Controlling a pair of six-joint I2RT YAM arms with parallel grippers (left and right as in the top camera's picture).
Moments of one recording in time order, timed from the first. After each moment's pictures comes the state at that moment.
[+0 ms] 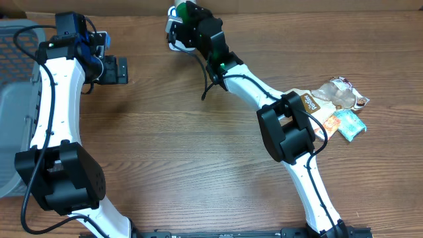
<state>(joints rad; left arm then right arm) 0.16 1.90 1.74 -1.04 0.07 0.09 0.53 2.55 2.05 0.38 0.06 -1.06</state>
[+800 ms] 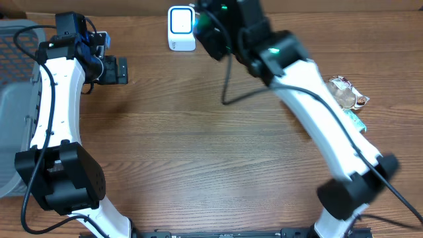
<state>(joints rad) 0.16 1.90 1.74 -1.04 0.07 0.09 0.54 1.86 2.05 -0.89 0.00 -0.16</state>
